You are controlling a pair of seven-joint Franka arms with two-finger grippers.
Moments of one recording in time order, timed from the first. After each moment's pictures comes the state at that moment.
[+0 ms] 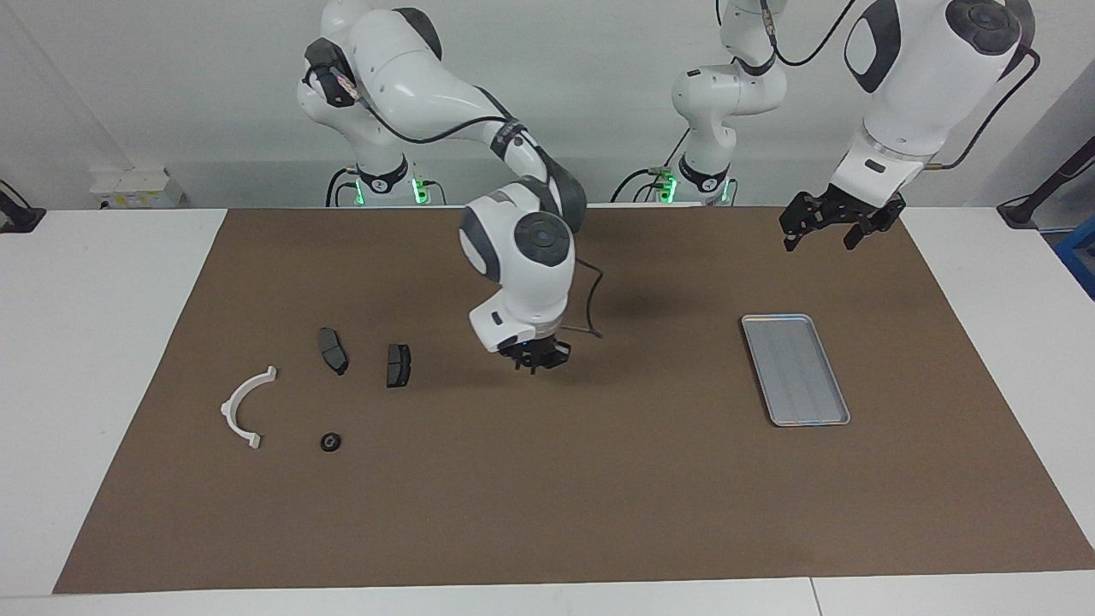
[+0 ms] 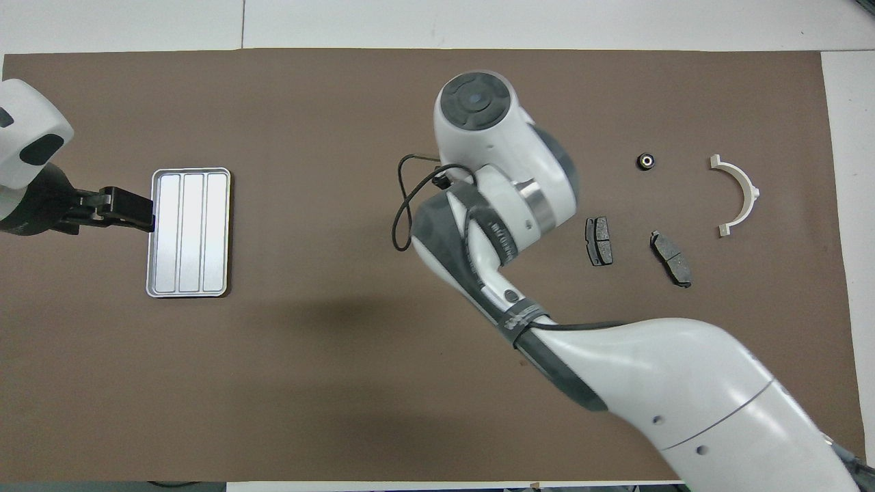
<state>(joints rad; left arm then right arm) 0.04 -0.01 -0.15 -1.65 -0.01 1.60 -0.07 0.35 0.63 0.13 -1.23 -0.12 1.77 0.72</state>
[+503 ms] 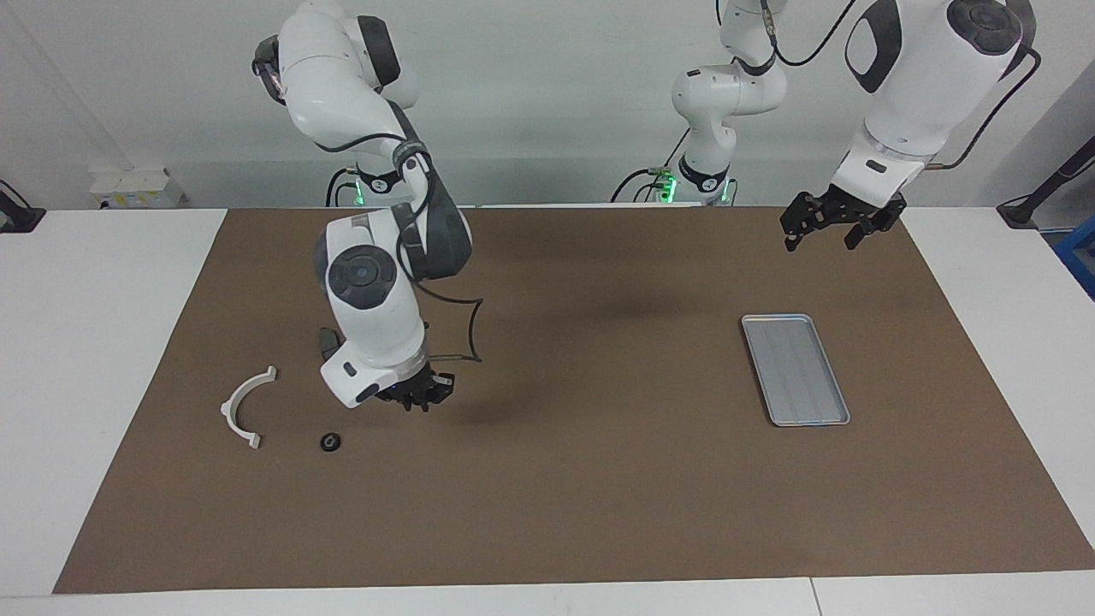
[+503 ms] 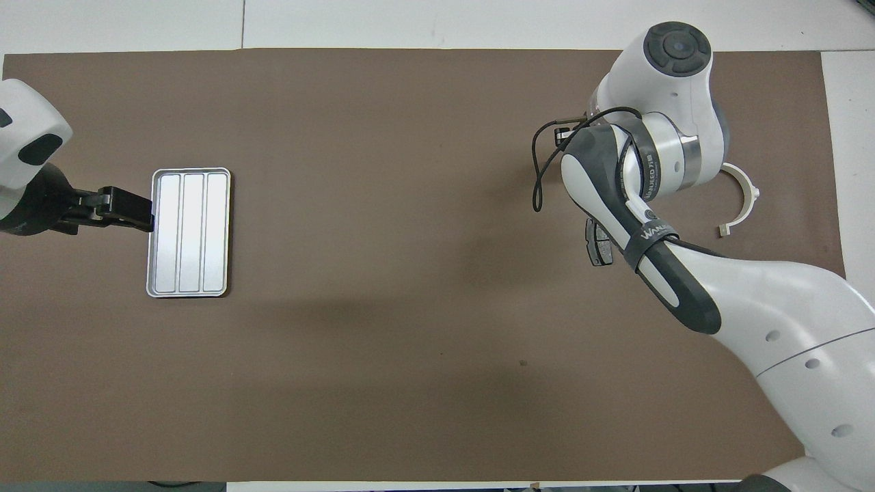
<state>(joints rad) 0.04 -0.01 -0.15 -1.65 -0.01 1.60 -0.07 0.09 0.65 0.13 -1.40 -0.11 2.07 0.20</state>
